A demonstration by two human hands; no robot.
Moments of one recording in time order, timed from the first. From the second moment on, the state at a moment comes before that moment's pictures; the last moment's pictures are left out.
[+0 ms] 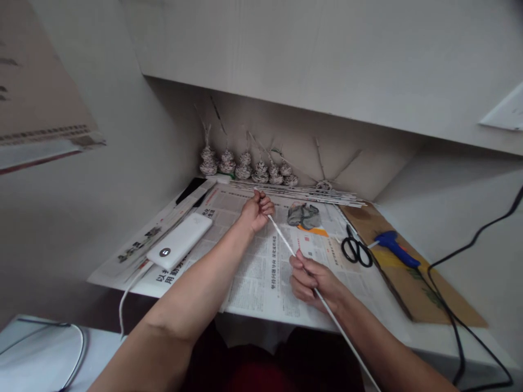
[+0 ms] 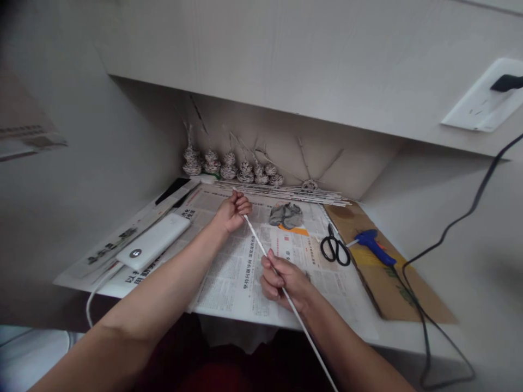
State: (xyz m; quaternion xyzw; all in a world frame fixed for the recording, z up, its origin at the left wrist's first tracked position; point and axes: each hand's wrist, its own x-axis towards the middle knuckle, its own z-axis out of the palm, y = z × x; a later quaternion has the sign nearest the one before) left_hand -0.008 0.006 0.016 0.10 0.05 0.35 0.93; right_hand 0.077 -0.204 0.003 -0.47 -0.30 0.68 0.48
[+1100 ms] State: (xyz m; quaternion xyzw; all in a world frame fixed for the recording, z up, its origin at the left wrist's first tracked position) left_hand 0.007 -0.006 0.003 0.21 0.17 0.37 0.89; right_hand 0.079 -0.109 0.011 -0.77 -0.61 -0.03 0.18
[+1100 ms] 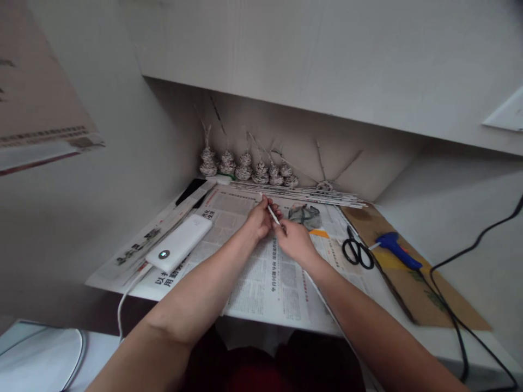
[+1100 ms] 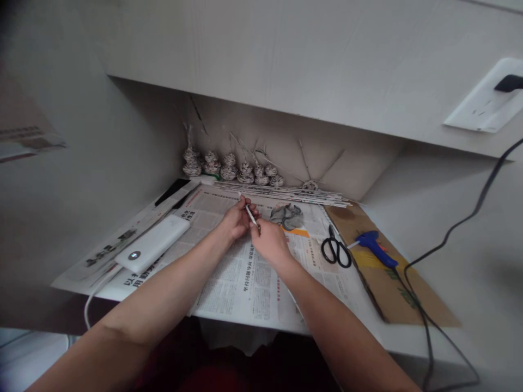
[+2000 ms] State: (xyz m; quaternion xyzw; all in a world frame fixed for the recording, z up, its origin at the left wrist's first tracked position) left_hand -0.010 0.010 0.015 0.08 0.07 0.39 0.92; right_hand 0.077 -0.215 0.010 -0.61 -0.44 0.54 0.38
